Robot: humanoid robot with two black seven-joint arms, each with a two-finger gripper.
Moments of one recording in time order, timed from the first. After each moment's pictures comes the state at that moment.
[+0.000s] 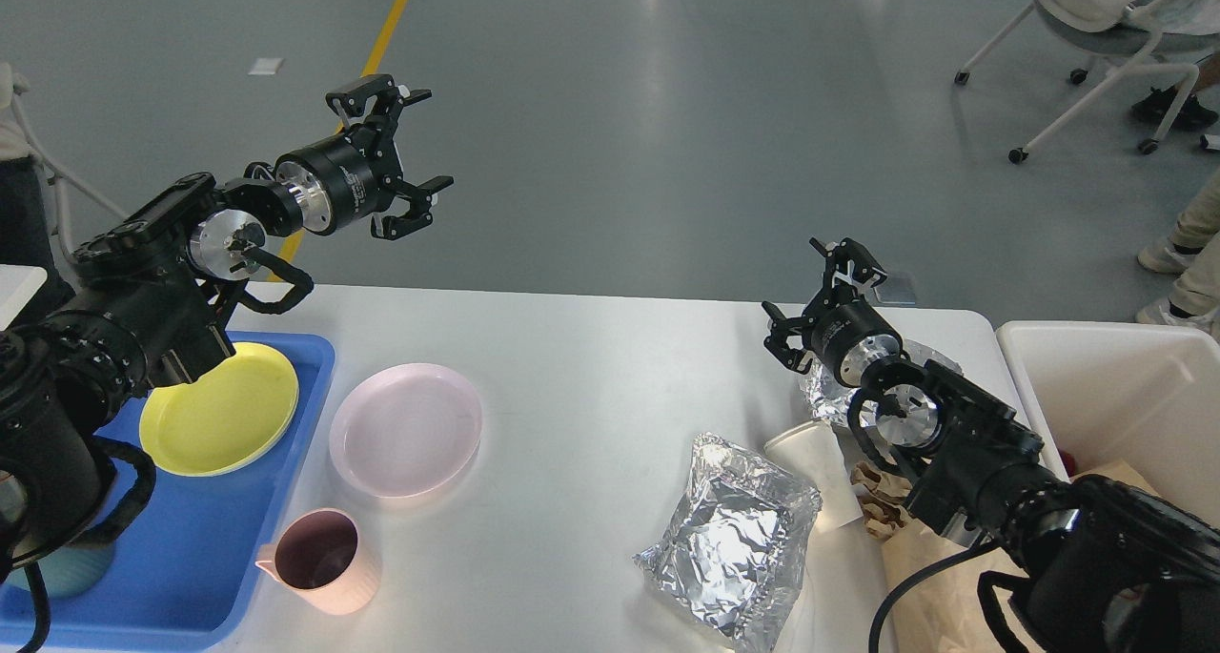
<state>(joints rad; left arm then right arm) -1.18 0.19 -0.22 -0.18 -0.23 -0.59 0.06 0.83 0.04 0.59 0.12 0.04 0.39 0.20</state>
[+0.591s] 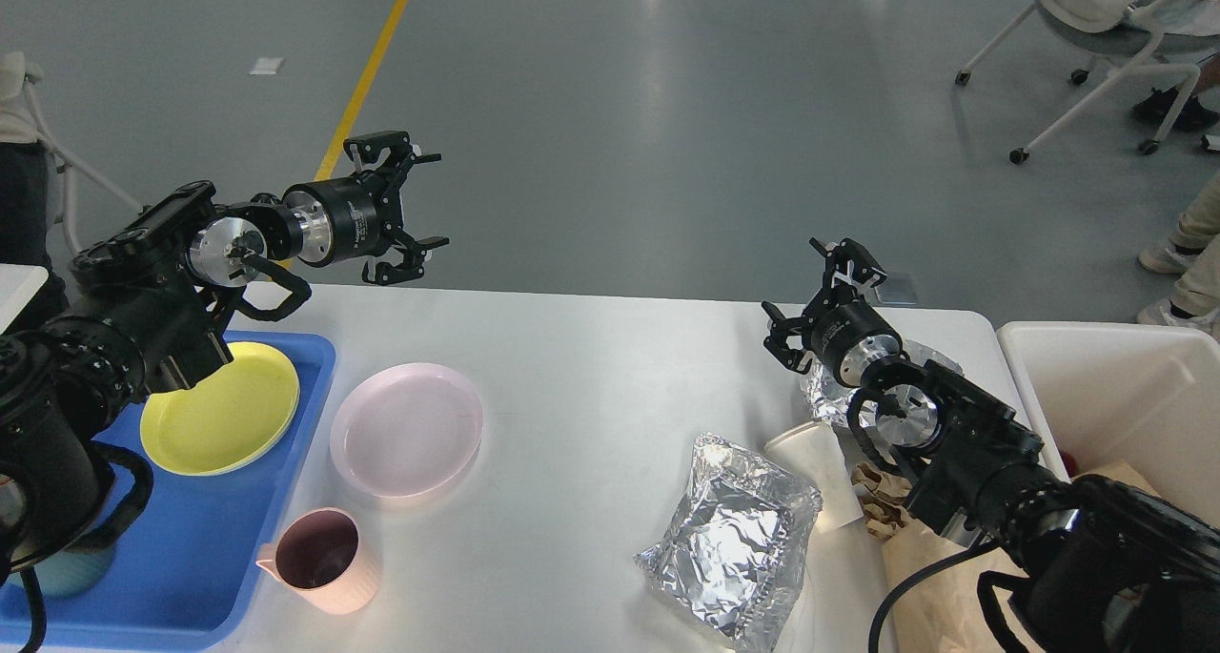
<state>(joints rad) -1.18 0.20 -0.21 -0.18 -0.23 -0.57 0.27 0.83 0.04 0.59 0.12 0.04 0.39 0.20</state>
